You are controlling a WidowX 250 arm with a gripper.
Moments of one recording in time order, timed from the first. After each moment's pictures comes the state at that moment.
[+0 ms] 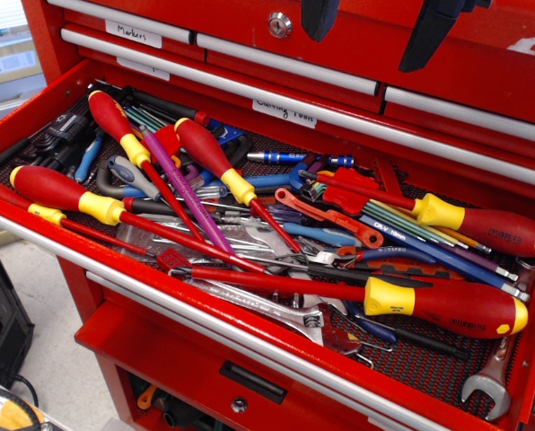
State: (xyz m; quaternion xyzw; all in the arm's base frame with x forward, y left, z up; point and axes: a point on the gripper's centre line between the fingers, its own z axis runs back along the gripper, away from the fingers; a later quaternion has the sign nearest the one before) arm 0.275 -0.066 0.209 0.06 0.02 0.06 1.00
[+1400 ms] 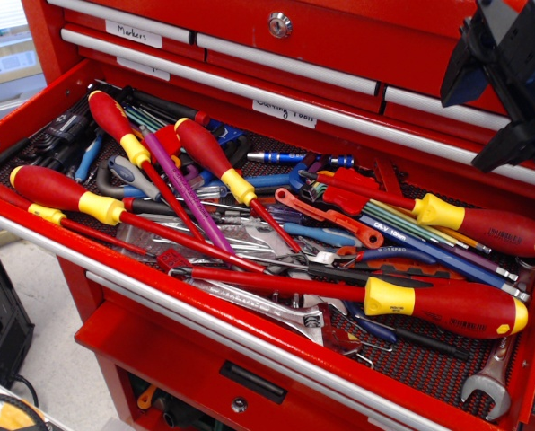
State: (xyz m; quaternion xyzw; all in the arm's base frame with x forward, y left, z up) arm 0.337 -0.133 0.135 0.16 -0.10 -0.37 0.91
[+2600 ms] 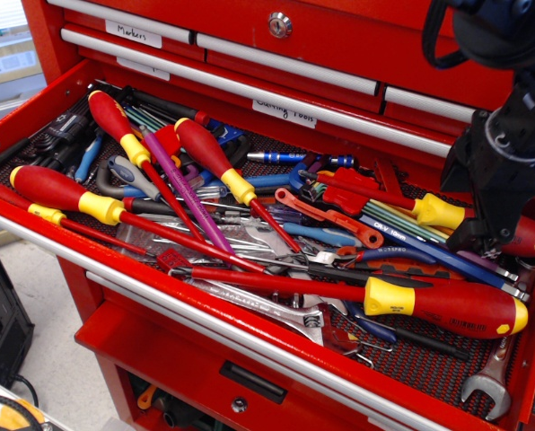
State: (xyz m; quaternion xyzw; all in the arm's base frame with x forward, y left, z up) arm 0.353 -0.142 0.052 0.14 -0.11 -0.50 0.85
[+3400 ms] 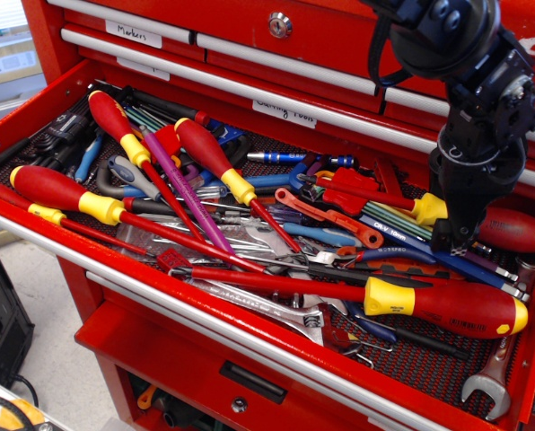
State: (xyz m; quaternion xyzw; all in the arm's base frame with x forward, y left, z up) arm 0.372 -0.128 0.022 0.08 -0.15 -0.53 0.83
